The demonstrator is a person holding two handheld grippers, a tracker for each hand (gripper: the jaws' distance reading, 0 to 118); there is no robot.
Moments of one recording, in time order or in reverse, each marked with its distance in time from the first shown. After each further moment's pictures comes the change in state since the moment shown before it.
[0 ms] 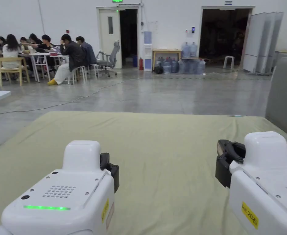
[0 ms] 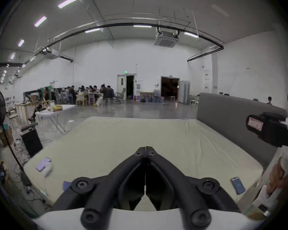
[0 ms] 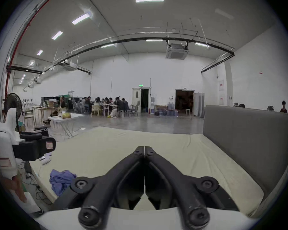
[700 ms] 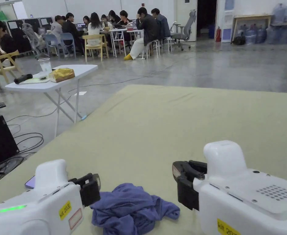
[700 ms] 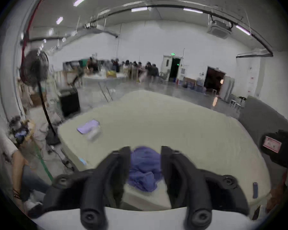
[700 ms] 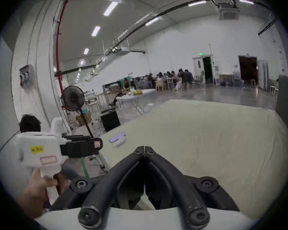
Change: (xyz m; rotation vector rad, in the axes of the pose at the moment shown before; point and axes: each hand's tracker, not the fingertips) left arm -0.230 -0.081 0.002 -0.329 0.257 0.324; right arm -0.186 -0.044 -0.063 -0.334 0.632 -0.069
